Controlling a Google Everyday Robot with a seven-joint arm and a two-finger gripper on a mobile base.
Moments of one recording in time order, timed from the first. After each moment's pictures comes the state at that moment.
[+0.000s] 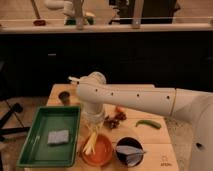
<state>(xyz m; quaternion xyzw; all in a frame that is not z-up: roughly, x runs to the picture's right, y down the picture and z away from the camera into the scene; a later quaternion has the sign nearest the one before) -0.048 0.197 0.685 -0.34 -0.26 -0.52 0.74</state>
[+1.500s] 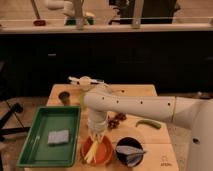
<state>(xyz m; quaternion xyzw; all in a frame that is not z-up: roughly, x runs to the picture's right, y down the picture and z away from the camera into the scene) -0.043 0.244 0.709 -0.36 -0.31 -0.50 0.73</state>
